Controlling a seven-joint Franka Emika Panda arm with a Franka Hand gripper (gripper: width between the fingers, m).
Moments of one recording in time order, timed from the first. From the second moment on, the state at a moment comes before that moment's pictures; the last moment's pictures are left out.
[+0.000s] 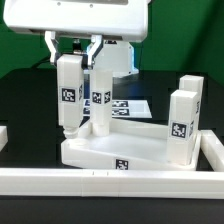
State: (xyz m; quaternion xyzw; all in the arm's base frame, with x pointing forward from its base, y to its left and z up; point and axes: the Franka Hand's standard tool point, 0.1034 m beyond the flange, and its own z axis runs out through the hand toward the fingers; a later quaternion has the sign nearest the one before) arm 0.583 -0.084 0.153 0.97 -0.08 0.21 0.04
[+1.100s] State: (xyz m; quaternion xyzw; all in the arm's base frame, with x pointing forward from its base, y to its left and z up) arm 0.573 -0.073 0.138 0.97 -0.07 0.21 0.04
